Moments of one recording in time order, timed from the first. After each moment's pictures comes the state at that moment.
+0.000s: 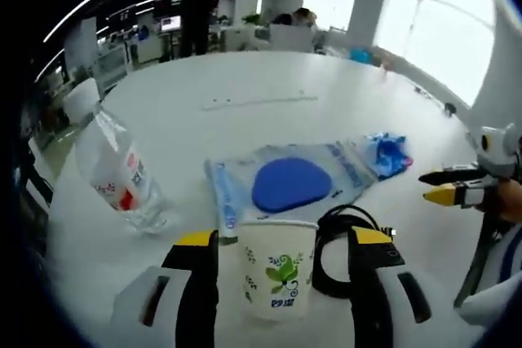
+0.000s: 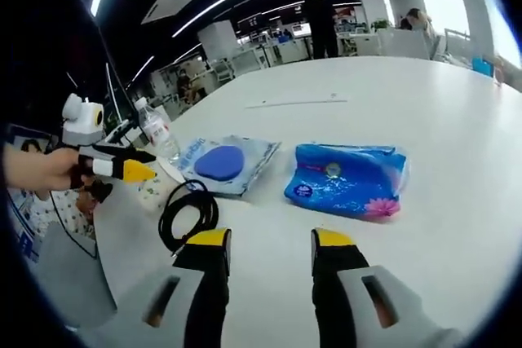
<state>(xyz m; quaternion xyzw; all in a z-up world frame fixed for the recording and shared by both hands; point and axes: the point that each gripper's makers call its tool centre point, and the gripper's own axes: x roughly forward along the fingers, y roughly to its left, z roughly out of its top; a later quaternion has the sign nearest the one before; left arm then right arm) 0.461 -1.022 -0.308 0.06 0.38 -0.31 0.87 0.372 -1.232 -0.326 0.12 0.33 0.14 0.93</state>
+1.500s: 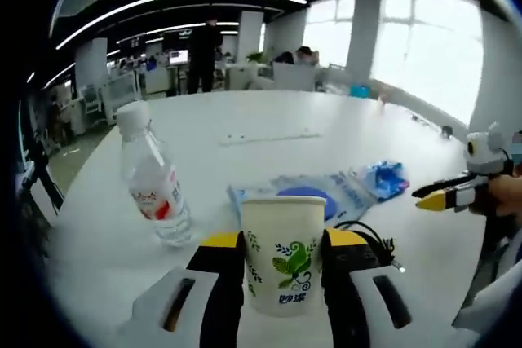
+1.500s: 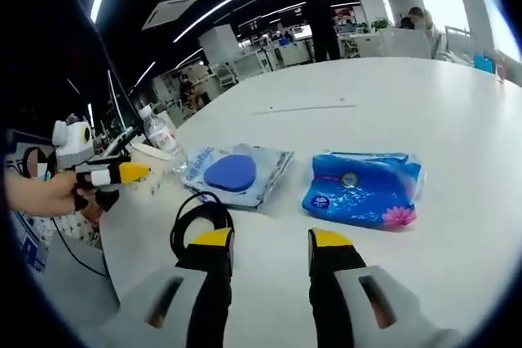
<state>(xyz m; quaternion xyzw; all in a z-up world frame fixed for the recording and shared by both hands) 0.456 -0.986 -0.277 0.02 0.28 -0.30 0.91 0.384 -1.209 -0.311 0.13 0.32 0.15 0.93</state>
